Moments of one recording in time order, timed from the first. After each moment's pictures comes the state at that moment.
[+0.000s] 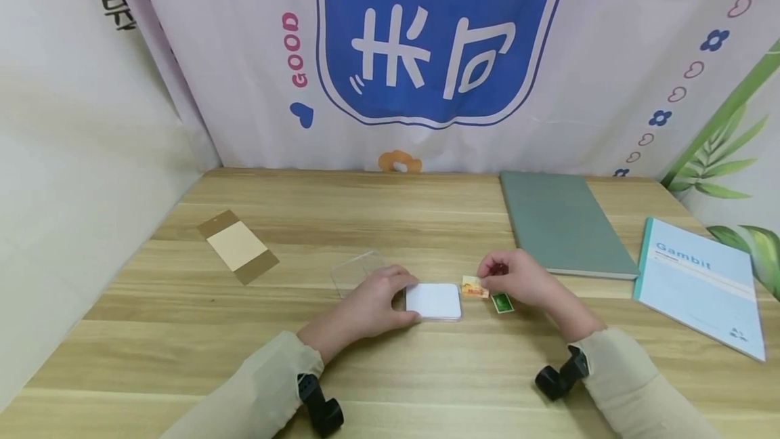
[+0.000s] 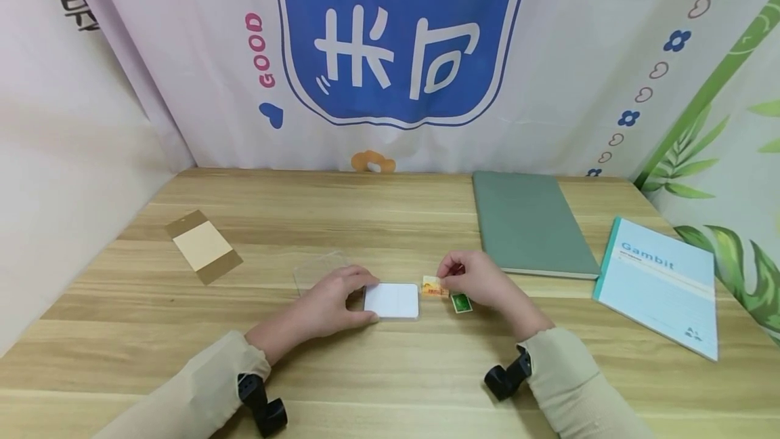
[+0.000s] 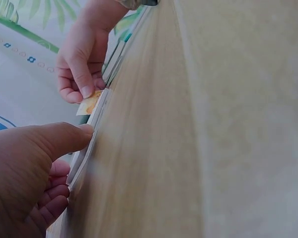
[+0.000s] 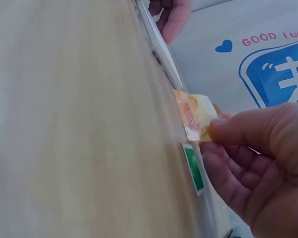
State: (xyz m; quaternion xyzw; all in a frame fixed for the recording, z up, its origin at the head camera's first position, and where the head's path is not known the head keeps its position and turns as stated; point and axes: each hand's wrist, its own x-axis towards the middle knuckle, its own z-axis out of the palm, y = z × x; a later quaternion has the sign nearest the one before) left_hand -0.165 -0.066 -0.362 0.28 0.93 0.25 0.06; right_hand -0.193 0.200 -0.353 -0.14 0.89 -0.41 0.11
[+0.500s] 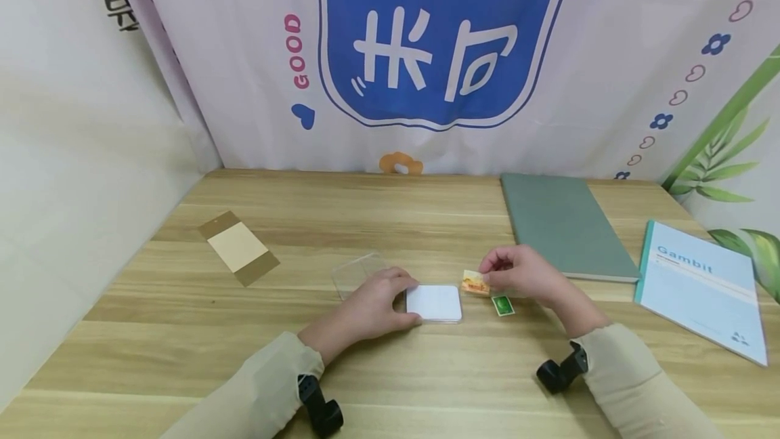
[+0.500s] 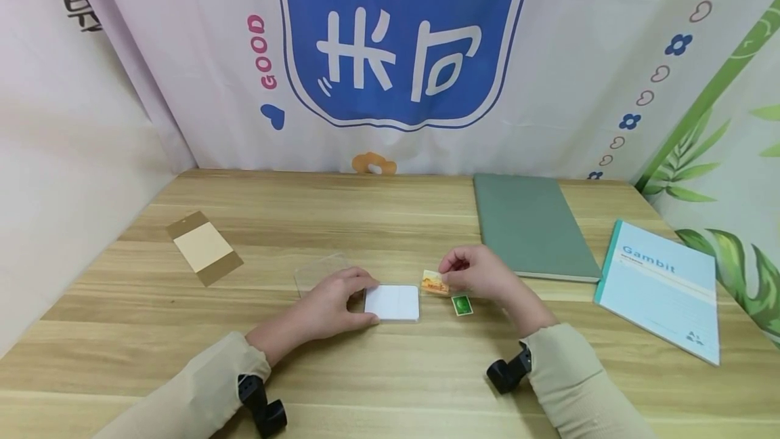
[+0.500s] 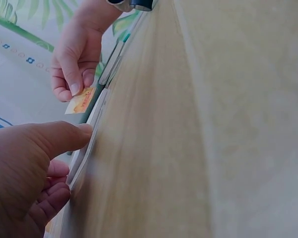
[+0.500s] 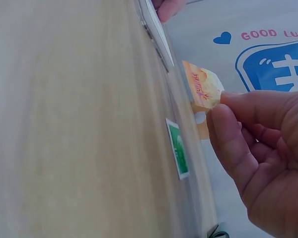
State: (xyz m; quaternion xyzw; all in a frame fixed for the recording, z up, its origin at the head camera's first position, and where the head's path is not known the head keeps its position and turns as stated) left_hand -0.165 -0.066 -0.362 0.28 0.93 0.25 0.06; right_hand -0.196 0.204 -0.345 -0.13 0.86 -0.47 0.15
